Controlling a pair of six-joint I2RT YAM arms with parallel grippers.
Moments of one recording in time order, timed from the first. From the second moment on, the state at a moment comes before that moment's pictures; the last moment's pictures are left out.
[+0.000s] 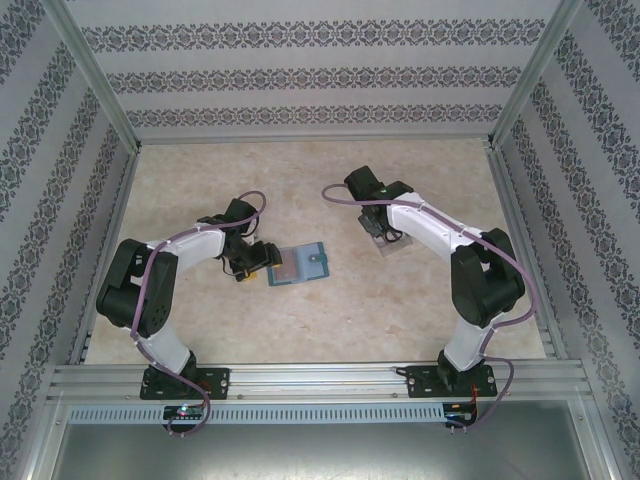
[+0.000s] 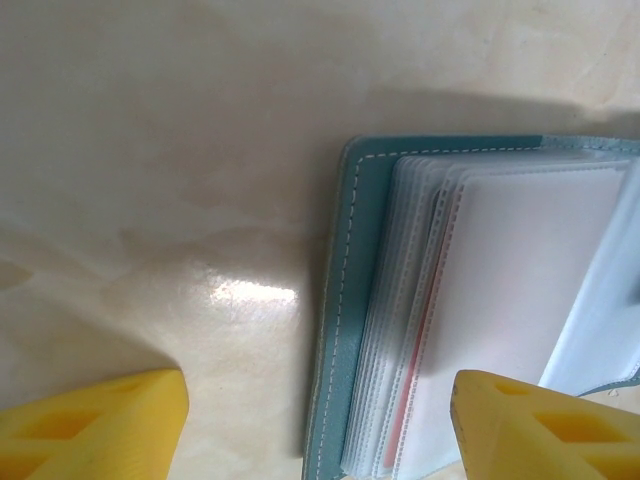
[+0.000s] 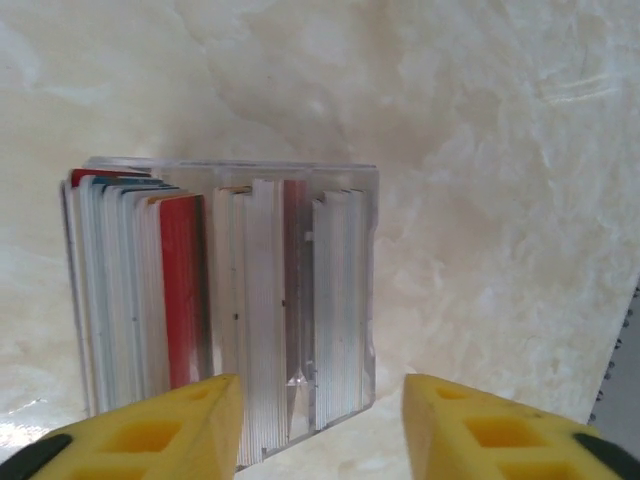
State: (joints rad) left arm -0.31 1.69 0.95 -0.58 0.35 -0.65; right arm 0.51 1.77 1.35 -0.84 0.45 -0.06
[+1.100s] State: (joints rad) left arm -0.31 1.69 0.95 -0.58 0.35 -0.65; right arm 0.47 1.83 1.39 -0.86 0.42 -0.08
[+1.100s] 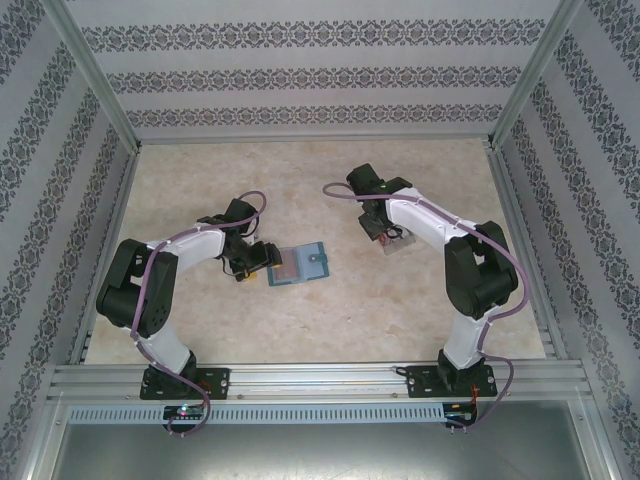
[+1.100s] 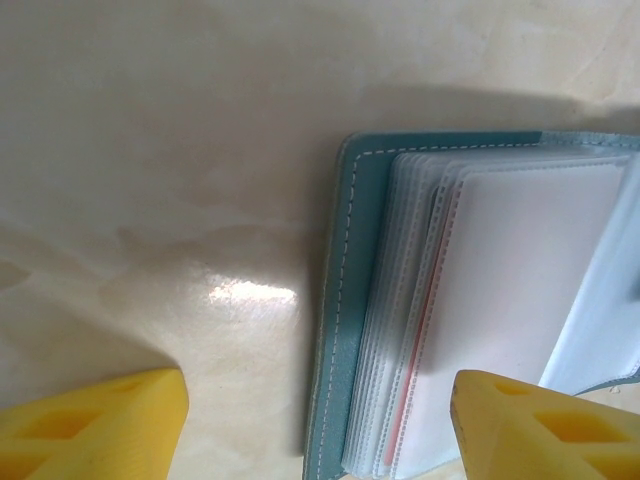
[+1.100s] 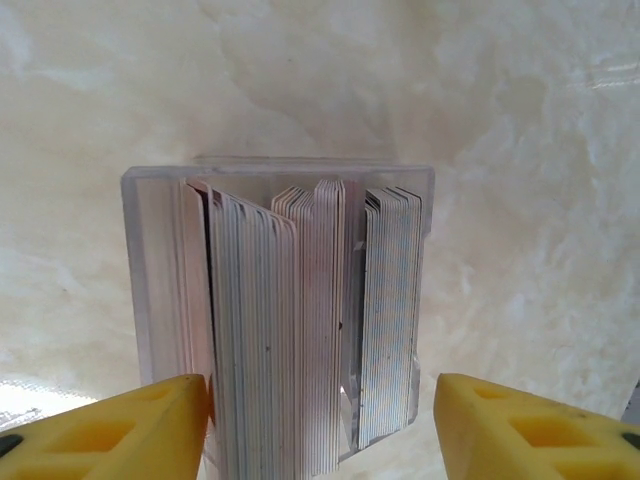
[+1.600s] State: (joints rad) left arm -0.31 1.69 0.95 -0.58 0.36 -0.63; right arm 0.47 1.79 1.38 -0.84 0.47 -0.09
